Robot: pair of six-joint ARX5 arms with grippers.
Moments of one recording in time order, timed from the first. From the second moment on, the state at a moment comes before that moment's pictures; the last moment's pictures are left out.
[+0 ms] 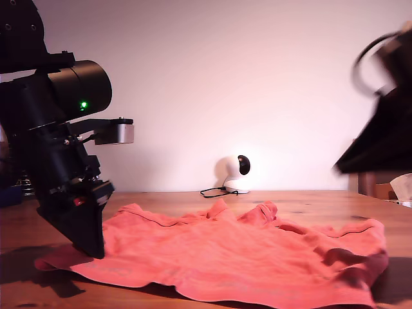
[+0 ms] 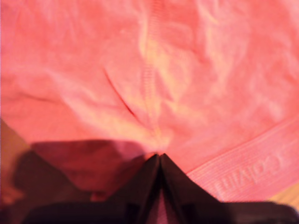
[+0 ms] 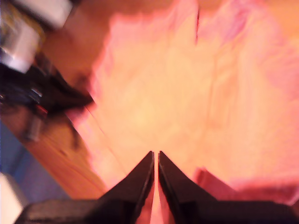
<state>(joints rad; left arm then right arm) -0.48 1.68 0.87 -0.37 0.09 0.30 0.21 1.18 0.45 -0.01 -0.64 0.21</state>
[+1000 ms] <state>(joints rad) -0.47 1.68 0.89 -0.45 -0.02 0.38 0.30 1.69 0.74 -0.06 -0.38 -0.08</state>
